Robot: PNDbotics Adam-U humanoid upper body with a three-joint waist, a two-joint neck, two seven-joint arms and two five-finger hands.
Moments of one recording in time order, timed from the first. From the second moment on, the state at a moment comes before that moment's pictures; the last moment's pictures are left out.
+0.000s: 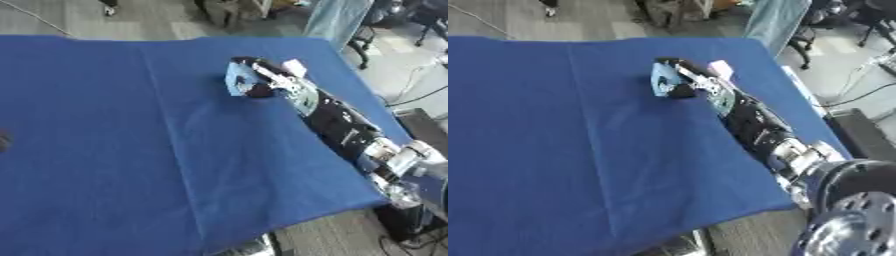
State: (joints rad) left arm -0.60 0.27 -0.48 -1.98 0.26 0.13 -0.22; right arm -0.35 -0.70 -0.11 -0.95 0.42 -0.42 0.13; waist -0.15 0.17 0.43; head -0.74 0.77
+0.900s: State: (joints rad) left arm -0.57 0.26 -0.48 -1.98 0.26 0.13 -0.23; right arm -0.33 -0.71 -0.11 -0.99 0.53 -0.41 0.25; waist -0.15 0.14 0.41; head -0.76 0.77
